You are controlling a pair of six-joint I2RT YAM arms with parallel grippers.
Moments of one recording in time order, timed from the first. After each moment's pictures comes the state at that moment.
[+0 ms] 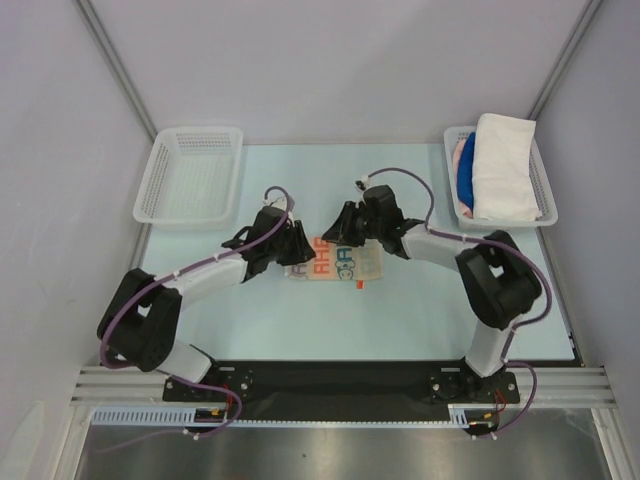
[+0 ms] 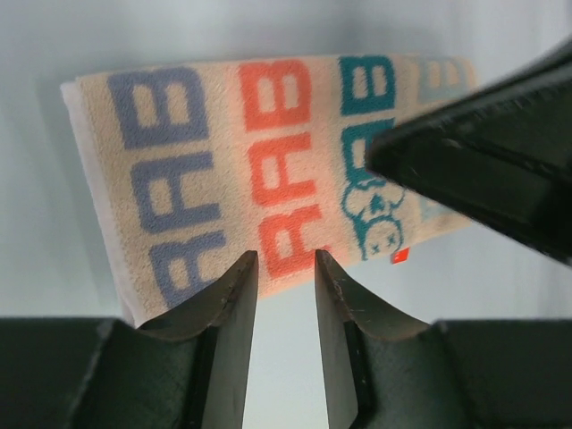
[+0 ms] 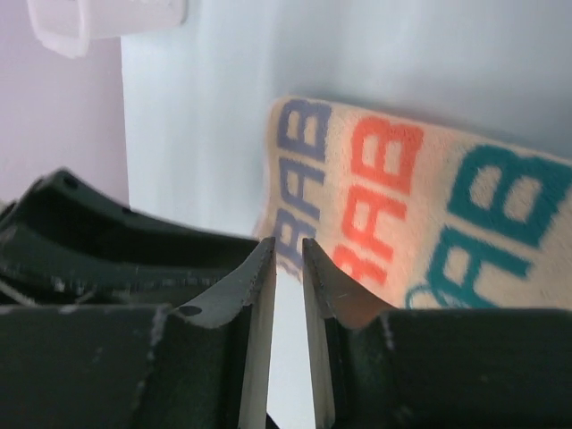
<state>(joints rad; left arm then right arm) -0.54 1.48 0.82 -0.07 0.09 -0.62 0.57 1.77 1.07 0.13 -0.36 0.82</state>
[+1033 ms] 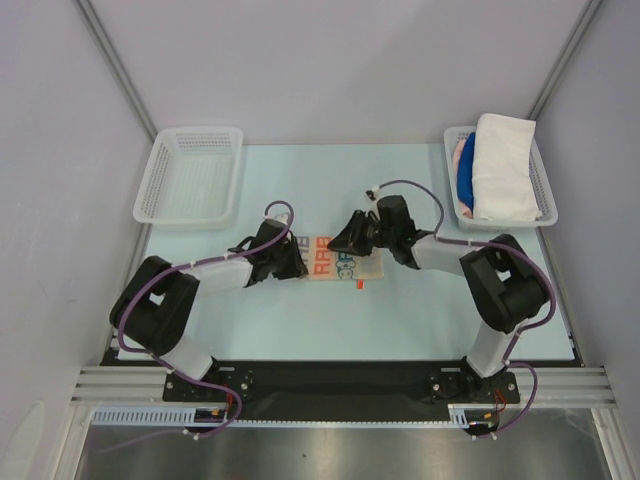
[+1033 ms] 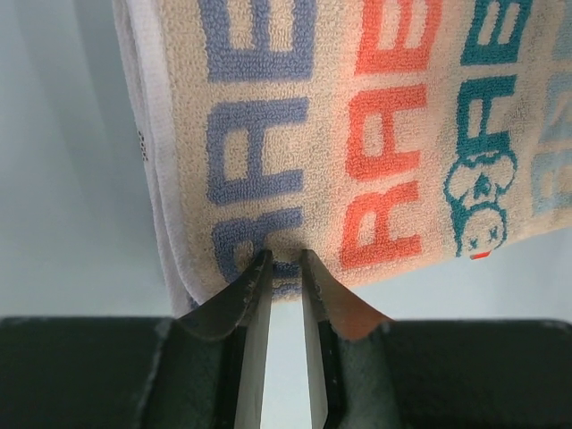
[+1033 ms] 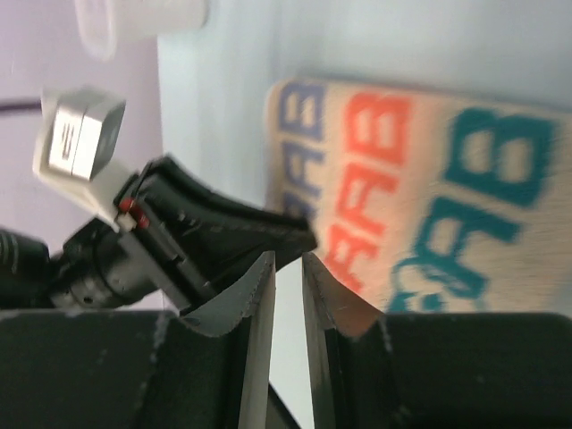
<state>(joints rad) -0.52 1.58 0.73 -0.01 0.09 -0.63 0.49 1.76 0.93 0.30 -0.51 0.91</state>
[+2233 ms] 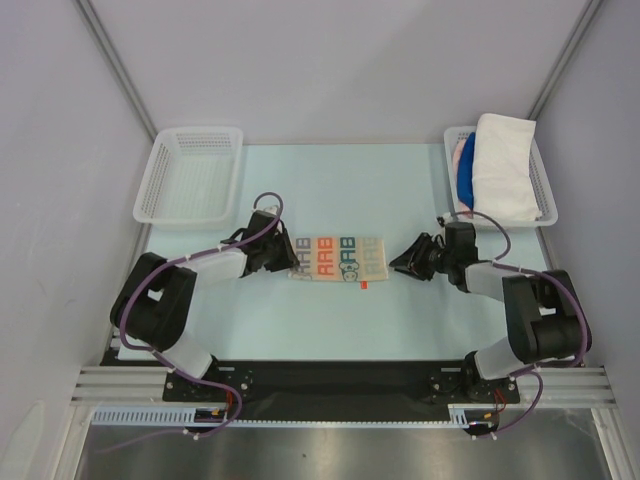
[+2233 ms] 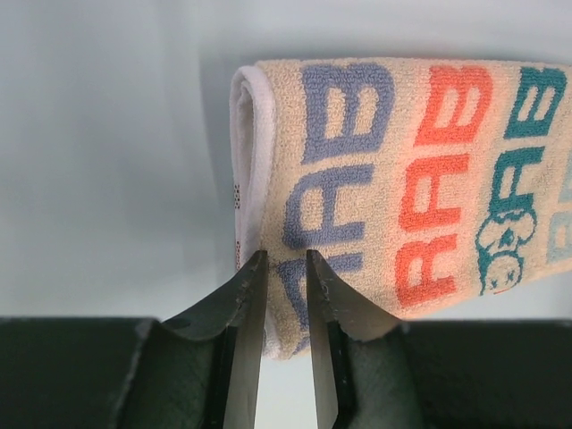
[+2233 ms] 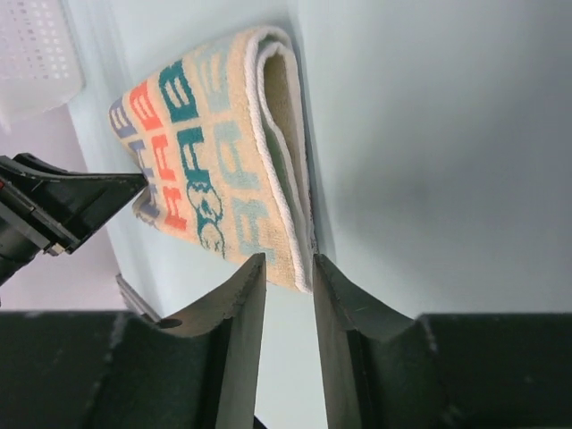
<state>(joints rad) -0.44 1.60 0.78 -0.07 0.09 -0.62 0.15 1.51 0.53 0.24 -0.58 0.79</state>
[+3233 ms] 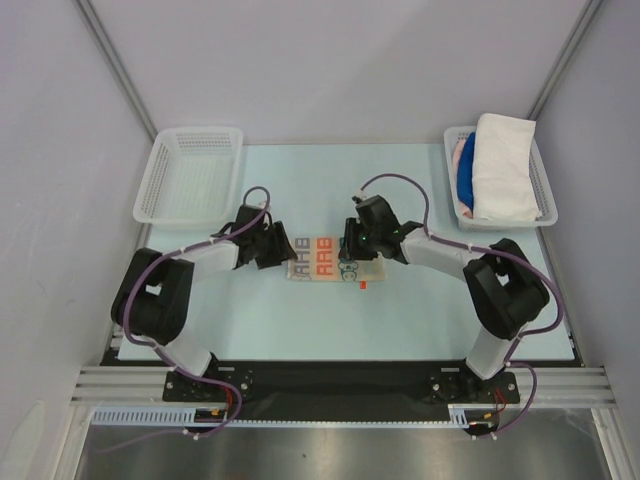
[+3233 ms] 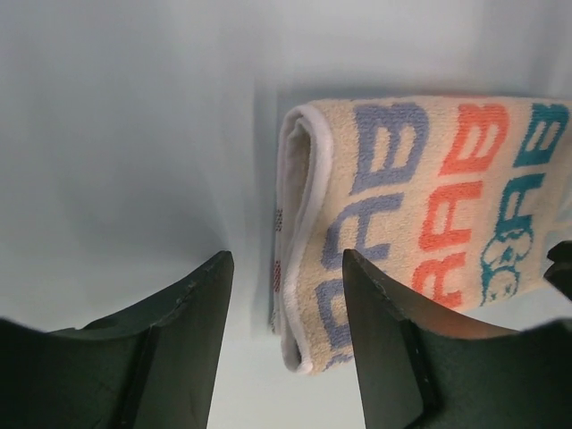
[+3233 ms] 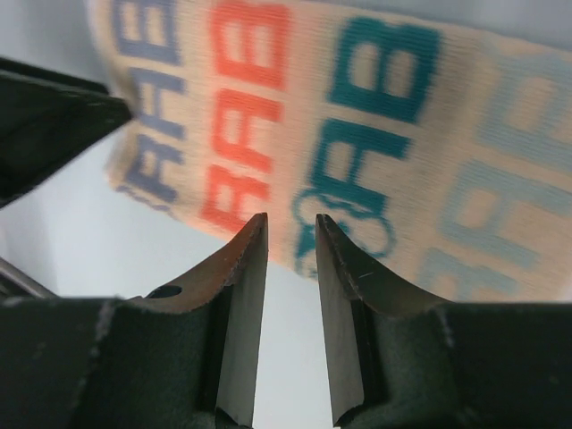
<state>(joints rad) -0.33 1.62 0.81 -0.11 0.17 -0.59 0.62 1.73 1.06 -0.17 -0.12 0.59</state>
